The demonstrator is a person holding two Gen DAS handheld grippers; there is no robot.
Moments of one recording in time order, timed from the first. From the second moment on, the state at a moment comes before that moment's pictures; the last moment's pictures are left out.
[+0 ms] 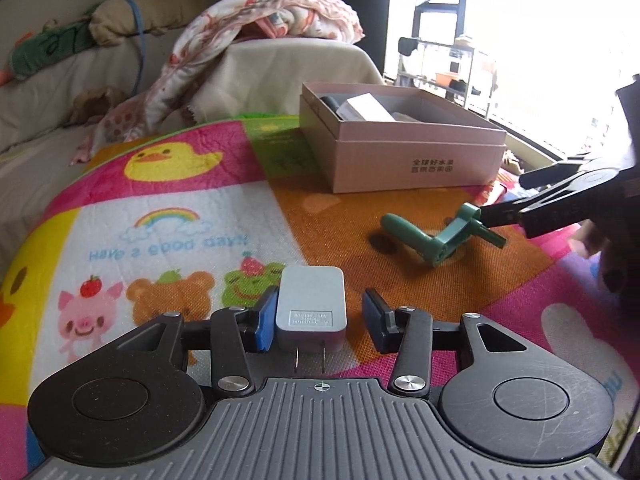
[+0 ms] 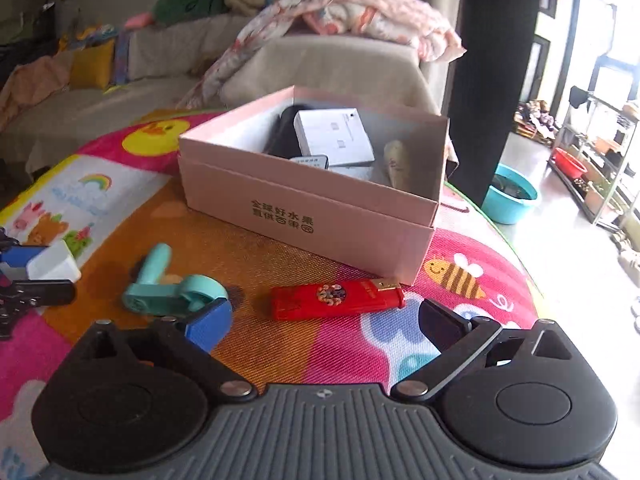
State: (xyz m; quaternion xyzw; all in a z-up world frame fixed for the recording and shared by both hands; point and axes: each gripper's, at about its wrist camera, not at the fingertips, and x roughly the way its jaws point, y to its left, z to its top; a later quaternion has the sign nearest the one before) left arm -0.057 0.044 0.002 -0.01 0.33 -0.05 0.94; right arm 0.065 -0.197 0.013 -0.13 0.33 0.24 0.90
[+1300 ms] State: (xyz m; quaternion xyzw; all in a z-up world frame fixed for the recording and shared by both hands) left arm 0.123 0.001 0.147 -0.04 0.23 -0.17 0.96; right arm 0.110 -0.185 0.145 -0.08 0.19 0.19 0.96
